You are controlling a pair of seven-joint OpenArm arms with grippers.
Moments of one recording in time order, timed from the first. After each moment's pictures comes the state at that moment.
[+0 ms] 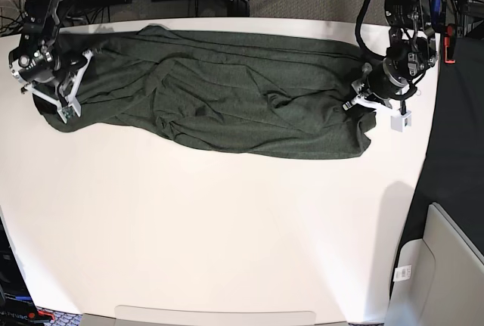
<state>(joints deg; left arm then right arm) 8.5 -15.1 -14.1 88.6 -50.6 -0.6 49.3 -8.1 18.0 20.9 98.9 9.4 38.7 -70.7</state>
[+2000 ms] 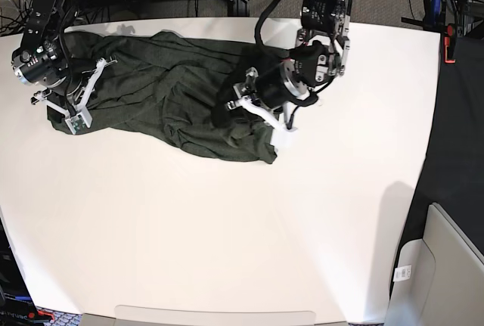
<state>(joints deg) 4.8 3.1 7.6 92.9 -56.2 -0.5 49.3 -8.1 13.9 23.0 109.5 16.9 38.9 -74.6</state>
